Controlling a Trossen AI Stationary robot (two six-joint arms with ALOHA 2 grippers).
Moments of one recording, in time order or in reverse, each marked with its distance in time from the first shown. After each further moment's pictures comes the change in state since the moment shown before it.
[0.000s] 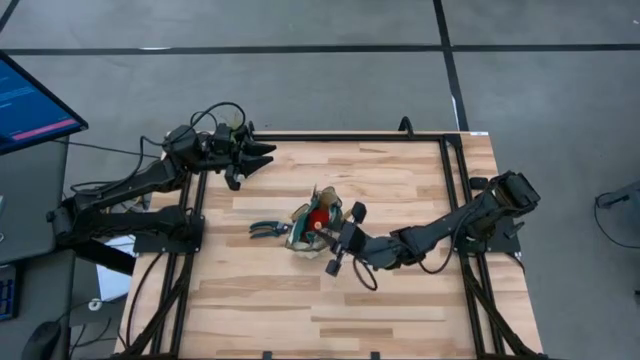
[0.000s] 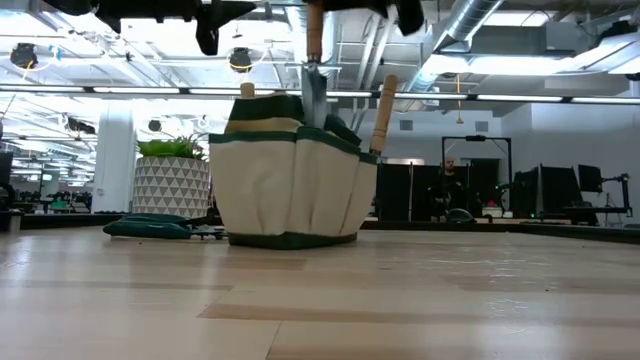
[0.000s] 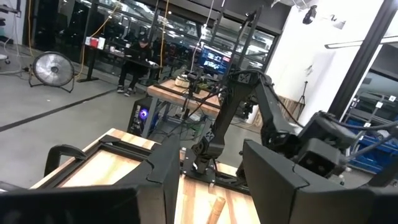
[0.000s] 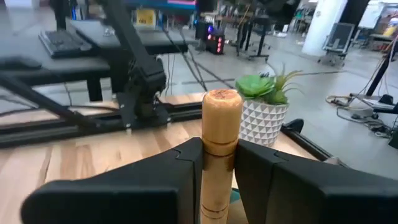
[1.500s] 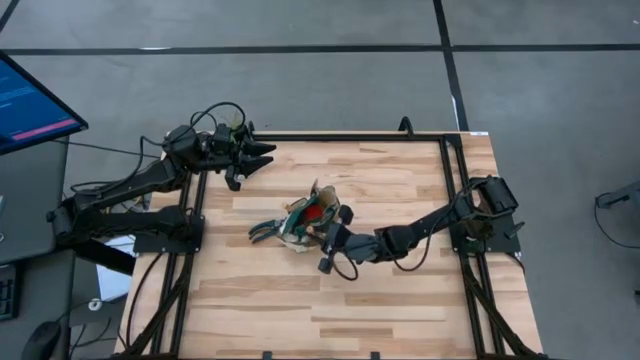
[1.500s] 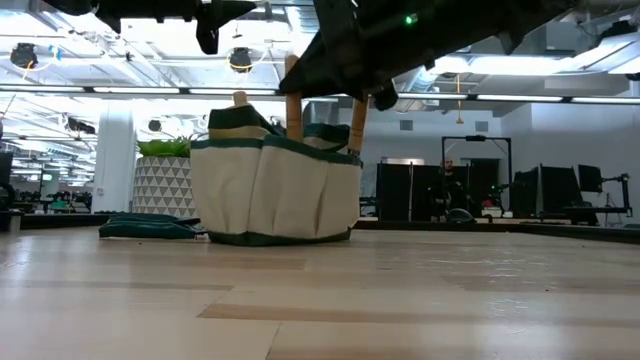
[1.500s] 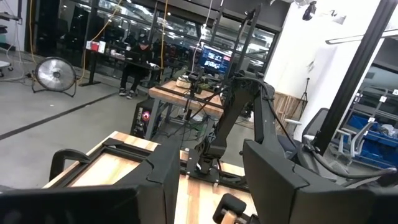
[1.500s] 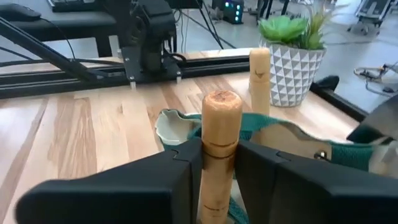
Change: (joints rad) left arm 0.000 0.000 0.000 0.000 -0.001 0.034; right arm -0.100 0.163 -0.065 0.088 -0.184 0.093
